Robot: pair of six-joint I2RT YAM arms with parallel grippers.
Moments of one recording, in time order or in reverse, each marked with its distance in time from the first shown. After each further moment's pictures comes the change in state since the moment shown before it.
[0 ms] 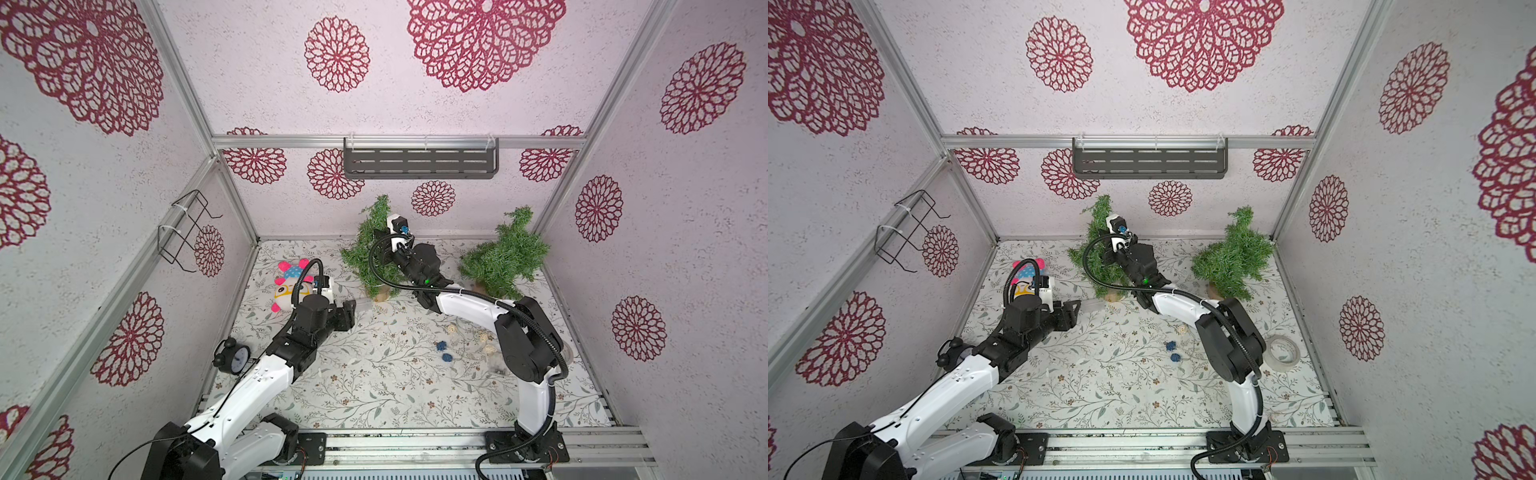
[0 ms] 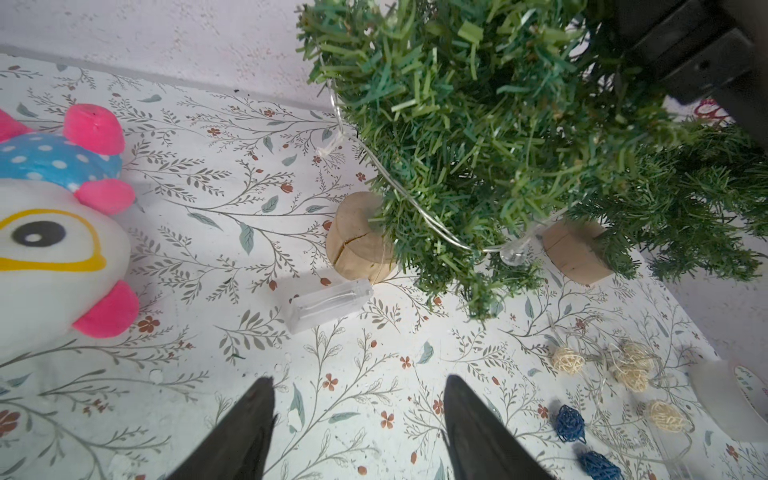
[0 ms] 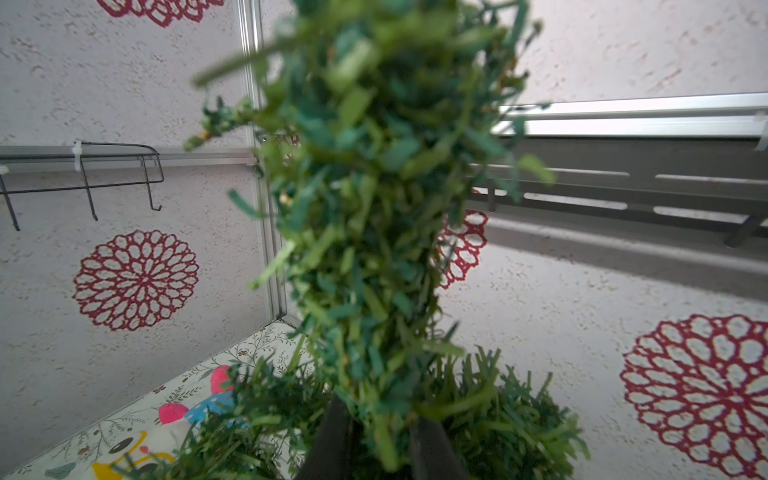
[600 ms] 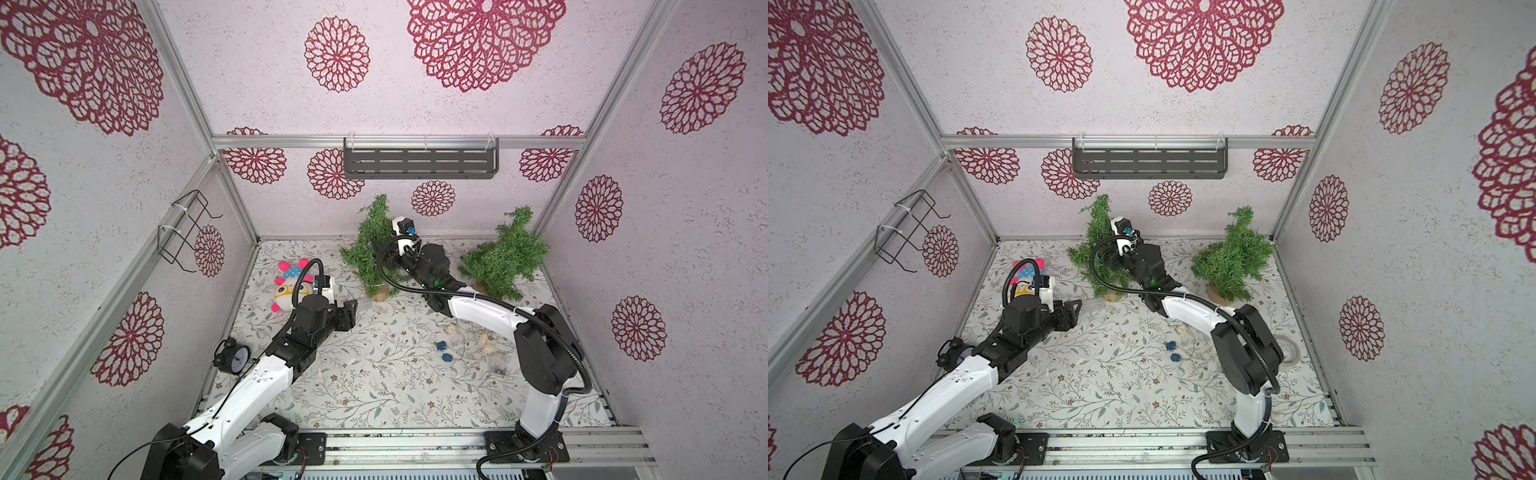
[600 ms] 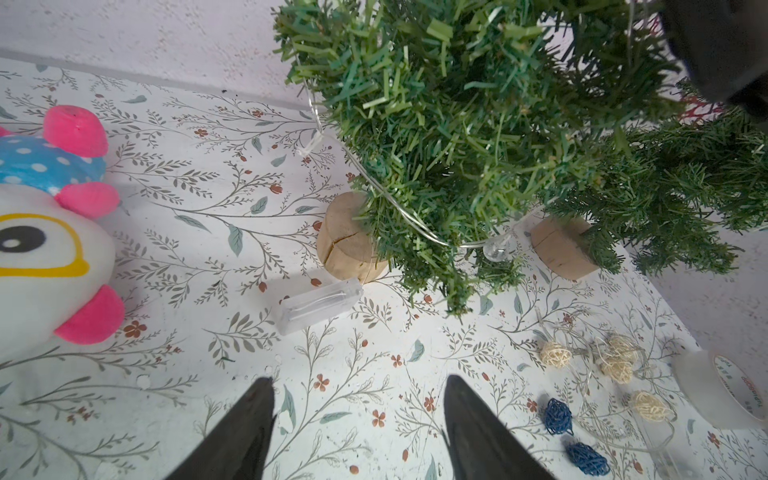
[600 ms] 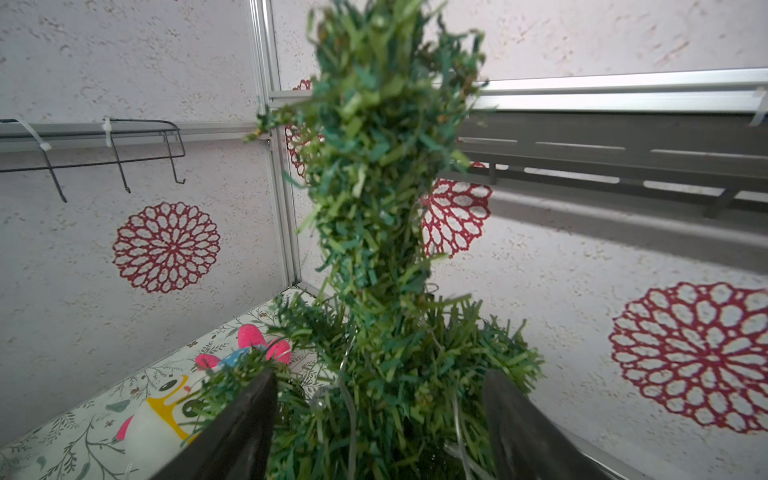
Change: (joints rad) left arm -0.011 -0.003 0.000 0.006 0.023 0.005; right arm -0.010 -0.179 -0.131 -0.146 -0.045 0.017
